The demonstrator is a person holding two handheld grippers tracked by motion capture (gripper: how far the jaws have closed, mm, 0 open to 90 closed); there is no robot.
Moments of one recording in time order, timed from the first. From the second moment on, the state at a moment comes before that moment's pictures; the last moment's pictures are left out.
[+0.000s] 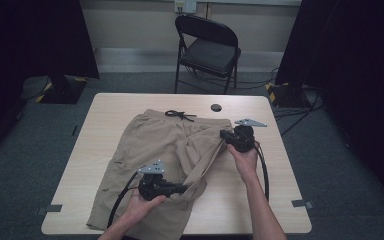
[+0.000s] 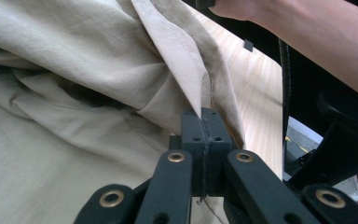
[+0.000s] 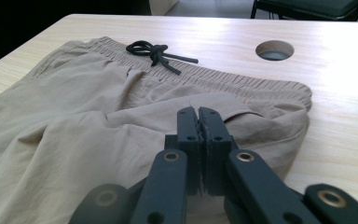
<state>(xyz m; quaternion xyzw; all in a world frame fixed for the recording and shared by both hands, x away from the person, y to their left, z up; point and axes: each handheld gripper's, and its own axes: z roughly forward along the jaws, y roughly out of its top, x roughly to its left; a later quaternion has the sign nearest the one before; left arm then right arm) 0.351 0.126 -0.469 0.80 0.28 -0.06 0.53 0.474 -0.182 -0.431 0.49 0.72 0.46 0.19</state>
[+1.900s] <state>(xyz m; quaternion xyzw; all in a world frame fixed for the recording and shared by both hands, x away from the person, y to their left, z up) 0.300 0.050 -0.433 0.82 0.13 -0.12 0.54 0.282 -0.313 -0.400 0.50 0.68 0.47 0.27</state>
